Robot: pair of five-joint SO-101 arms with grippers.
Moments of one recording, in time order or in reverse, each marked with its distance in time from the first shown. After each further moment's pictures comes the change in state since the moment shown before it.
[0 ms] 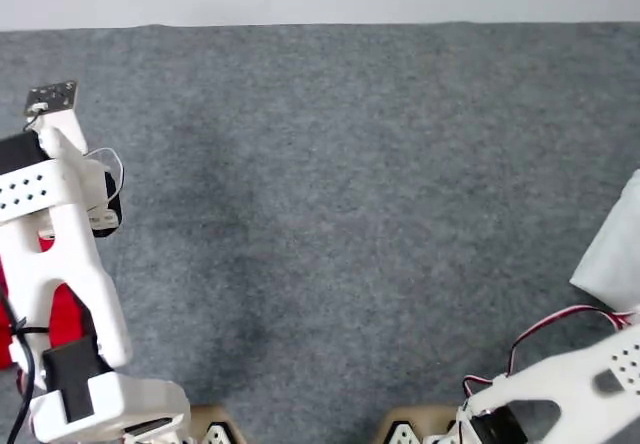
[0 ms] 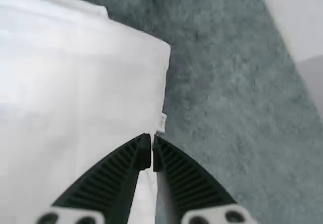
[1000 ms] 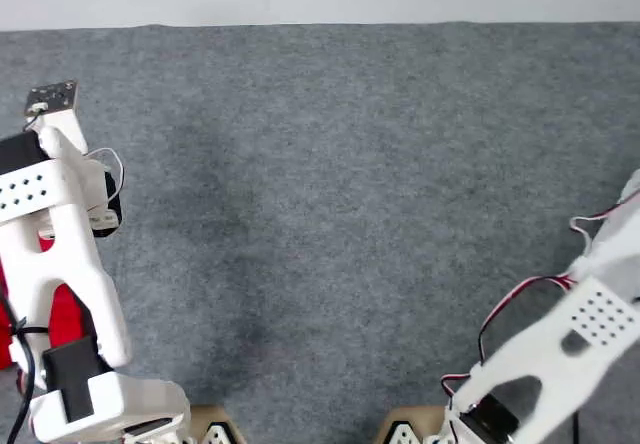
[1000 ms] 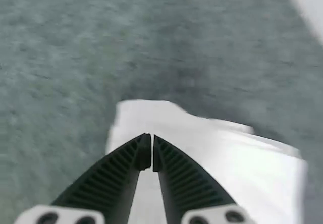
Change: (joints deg) left arm 0.0 0.0 0.0 0.0 0.0; right arm -19.4 4.0 -6.0 -4.1 -18.6
